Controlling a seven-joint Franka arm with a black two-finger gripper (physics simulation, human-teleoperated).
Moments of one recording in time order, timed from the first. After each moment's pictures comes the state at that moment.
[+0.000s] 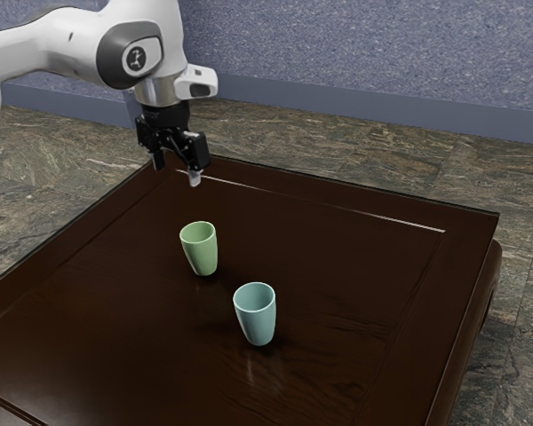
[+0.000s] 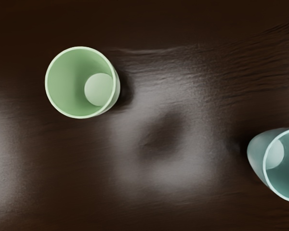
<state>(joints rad) -0.13 0.10 0.06 -1.62 0.06 1.71 0.07</state>
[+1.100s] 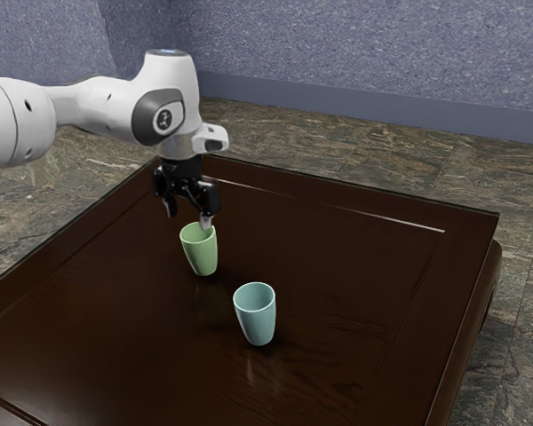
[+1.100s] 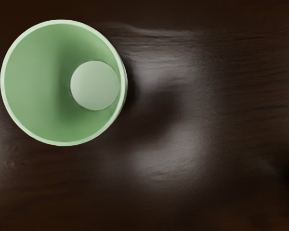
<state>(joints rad) -0.07 0.30 0.07 -1.68 0.01 1.88 0.07</state>
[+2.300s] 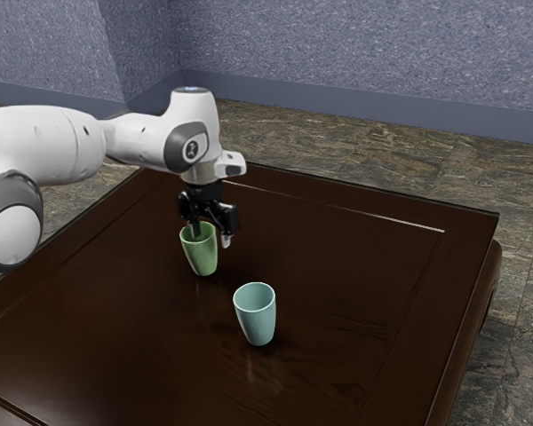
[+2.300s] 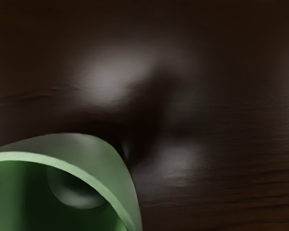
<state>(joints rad) 0.01 0.59 0.00 -1.47 -0.01 1.95 0.09</state>
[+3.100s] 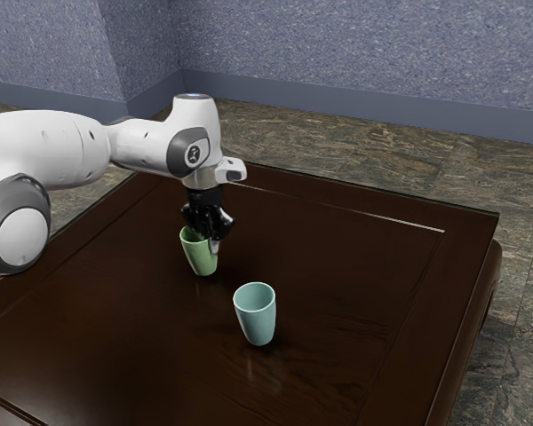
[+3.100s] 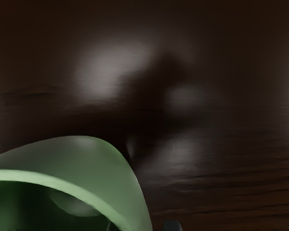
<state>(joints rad) 0.01 0.61 0.01 -1.46 -0.02 1.94 0.08</state>
